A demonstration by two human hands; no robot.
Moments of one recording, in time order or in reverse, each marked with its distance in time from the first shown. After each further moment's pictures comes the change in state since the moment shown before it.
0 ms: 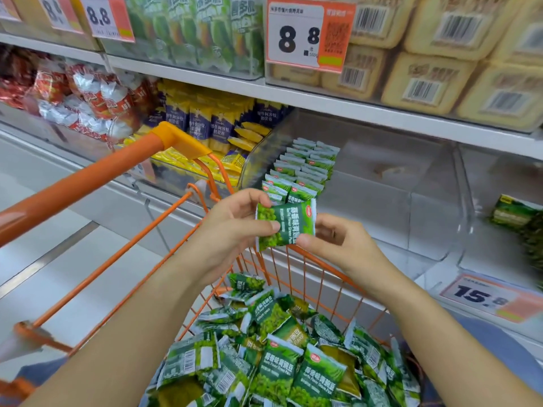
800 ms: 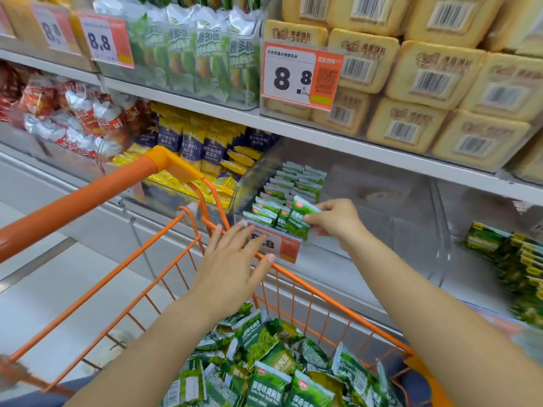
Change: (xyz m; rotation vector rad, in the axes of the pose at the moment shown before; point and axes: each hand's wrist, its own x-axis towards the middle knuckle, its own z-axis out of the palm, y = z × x) left_hand 0.008 -0.038 -0.004 1.500 0.091 0.172; right_hand 0.102 0.014 -0.046 -0.266 0.447 0.419
